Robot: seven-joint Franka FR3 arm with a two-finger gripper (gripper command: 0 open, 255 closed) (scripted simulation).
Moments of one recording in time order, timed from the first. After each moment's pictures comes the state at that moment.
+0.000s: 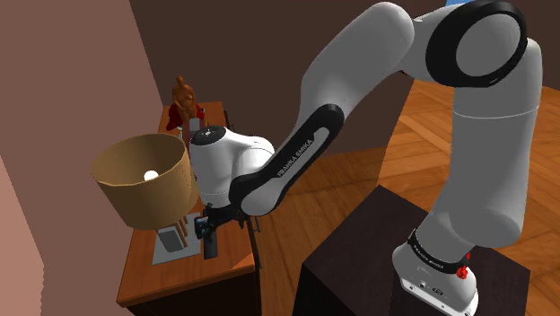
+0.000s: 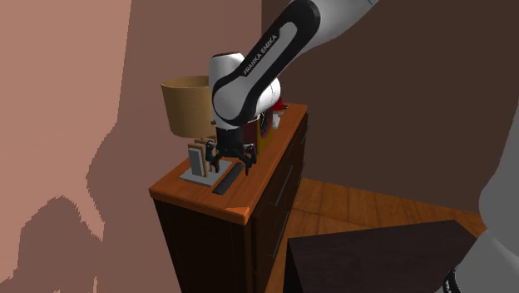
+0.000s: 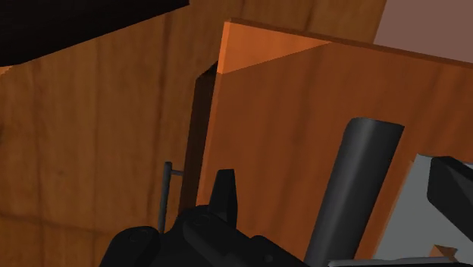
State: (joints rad) arm 0.20 0.39 0.54 -2.10 -0.31 2.44 1.15
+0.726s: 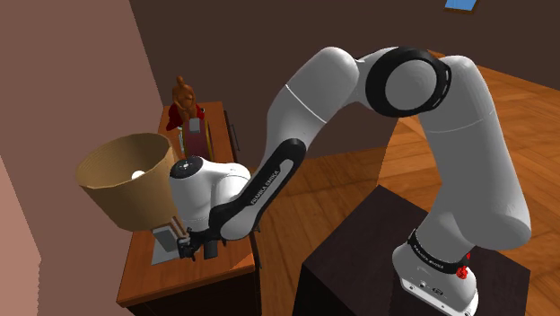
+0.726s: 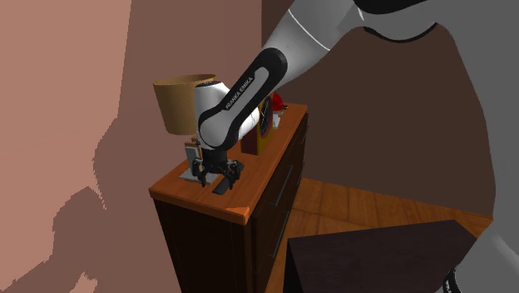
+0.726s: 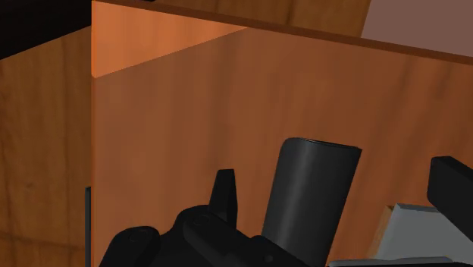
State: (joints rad) arm 0.34 0.67 0.44 -1.88 -0.43 2.47 1.26
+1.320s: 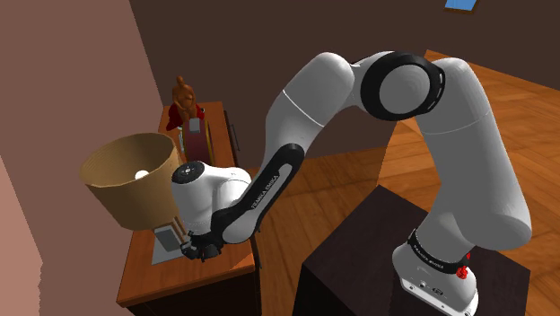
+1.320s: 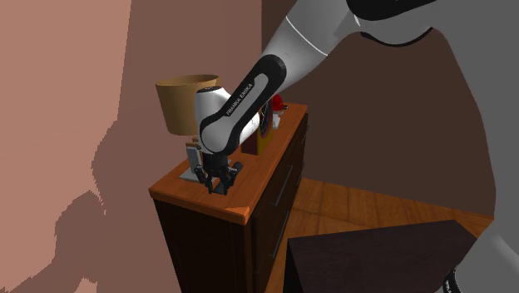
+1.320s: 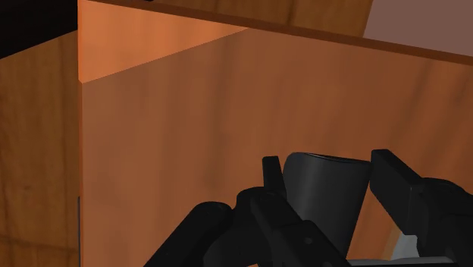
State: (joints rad) arm 0.35 0.69 0.43 -1.87 -0.44 2.49 1.27
